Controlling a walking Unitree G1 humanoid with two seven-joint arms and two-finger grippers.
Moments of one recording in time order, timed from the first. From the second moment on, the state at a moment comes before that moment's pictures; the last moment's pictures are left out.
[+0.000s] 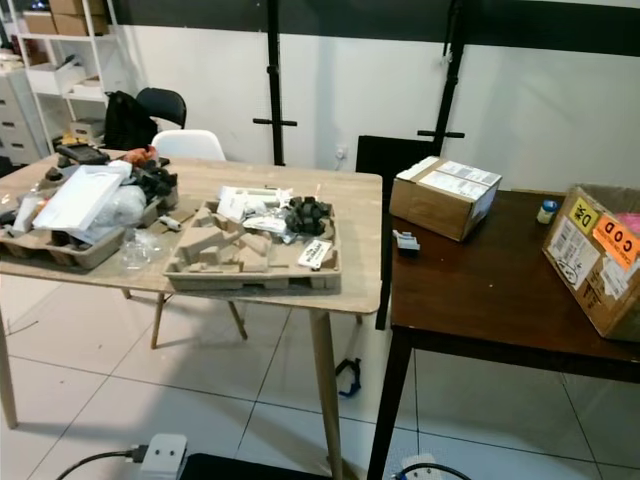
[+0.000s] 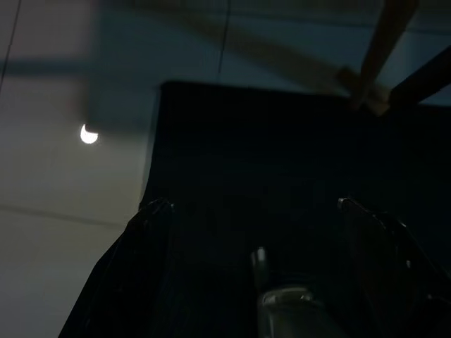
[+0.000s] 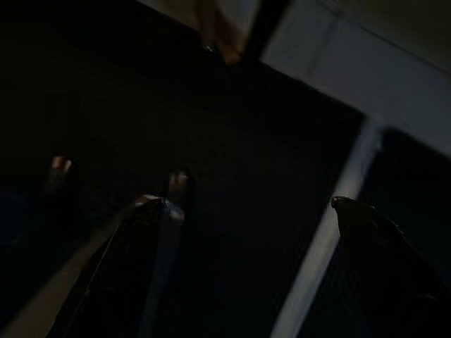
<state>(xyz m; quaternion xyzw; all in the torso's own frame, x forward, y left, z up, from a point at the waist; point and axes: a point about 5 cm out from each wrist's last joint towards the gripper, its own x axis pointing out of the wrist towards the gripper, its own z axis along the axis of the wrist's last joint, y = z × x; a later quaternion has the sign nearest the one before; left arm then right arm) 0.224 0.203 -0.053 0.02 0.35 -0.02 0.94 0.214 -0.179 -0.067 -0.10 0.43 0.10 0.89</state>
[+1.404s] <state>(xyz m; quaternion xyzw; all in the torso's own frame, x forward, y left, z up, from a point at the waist) 0.358 0.166 0.226 0.03 -0.11 -0.20 0.97 0.381 -0.145 0.220 0.10 -0.10 0.16 0.98</state>
